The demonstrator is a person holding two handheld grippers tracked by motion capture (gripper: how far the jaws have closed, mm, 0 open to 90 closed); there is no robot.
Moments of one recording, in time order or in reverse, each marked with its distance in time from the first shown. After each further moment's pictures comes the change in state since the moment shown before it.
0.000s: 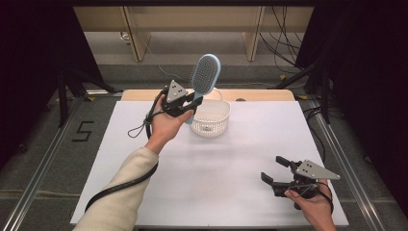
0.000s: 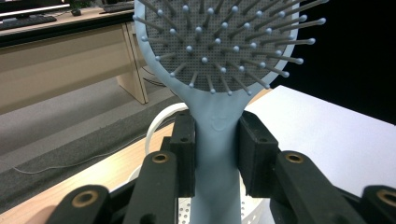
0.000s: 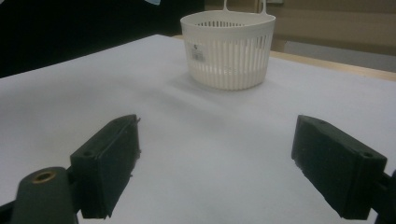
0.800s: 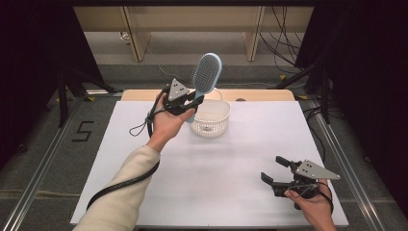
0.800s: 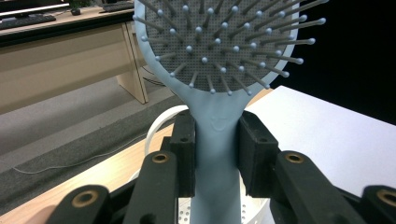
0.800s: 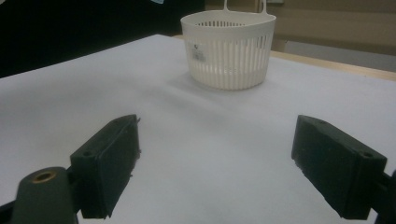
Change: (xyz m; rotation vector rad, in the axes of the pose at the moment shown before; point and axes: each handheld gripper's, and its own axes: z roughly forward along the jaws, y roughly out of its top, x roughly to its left) left arm 0.000 0.003 0.005 0.004 0.001 0.003; right arm 0.000 0.000 0.000 0.001 0.002 -0.001
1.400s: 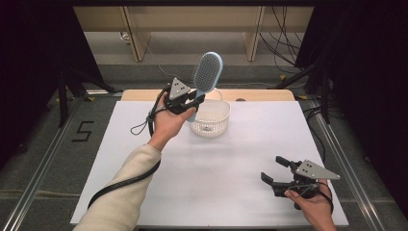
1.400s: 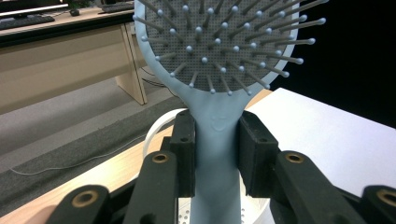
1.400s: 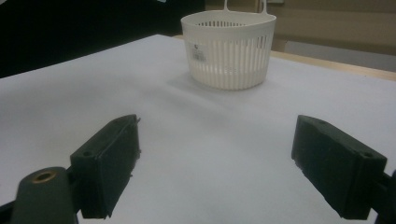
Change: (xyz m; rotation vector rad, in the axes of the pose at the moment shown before) left arm 0.000 0.002 0.003 -0.008 -0.004 -0.010; right arm 0.000 0.000 0.000 -0.001 0.001 0.001
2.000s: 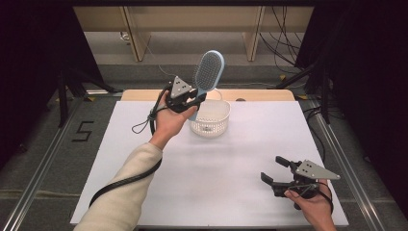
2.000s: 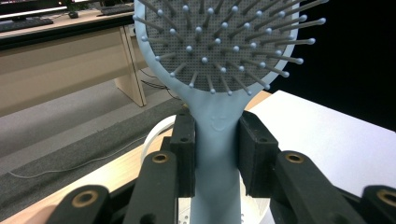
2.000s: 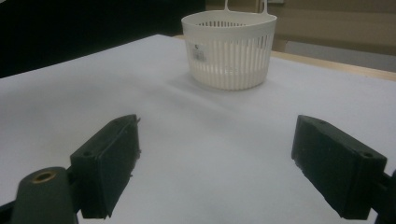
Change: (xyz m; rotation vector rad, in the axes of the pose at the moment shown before) left arm -0.001 0.004 0.004 -0.002 -0.004 0.010; right arm 0.000 0.000 0.000 0.000 0.001 -0.003
